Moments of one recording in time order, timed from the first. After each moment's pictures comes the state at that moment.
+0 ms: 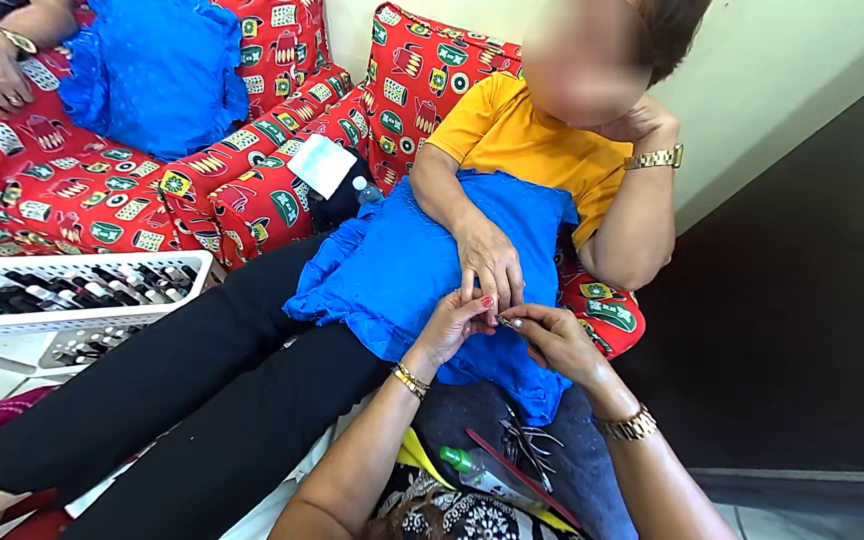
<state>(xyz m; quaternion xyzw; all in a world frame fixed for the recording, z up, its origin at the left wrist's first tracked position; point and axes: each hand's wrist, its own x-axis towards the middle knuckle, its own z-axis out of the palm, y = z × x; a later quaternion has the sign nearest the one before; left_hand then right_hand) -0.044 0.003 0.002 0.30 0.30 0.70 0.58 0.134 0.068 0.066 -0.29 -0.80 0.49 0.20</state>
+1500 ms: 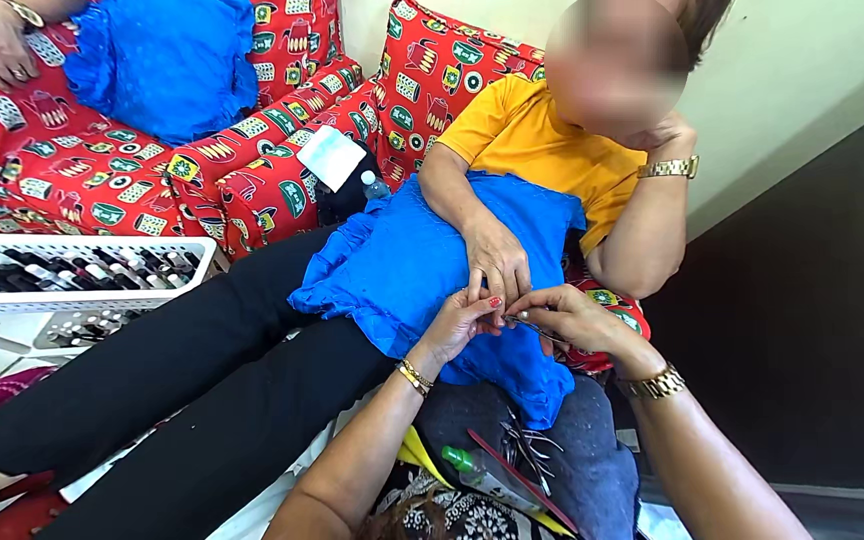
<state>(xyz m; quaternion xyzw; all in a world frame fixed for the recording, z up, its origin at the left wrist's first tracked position) -0.046 0.004 0.001 0.30 0.28 0.70 0.59 0.119 0.099 0.114 -0.27 -0.85 0.45 -0.01</state>
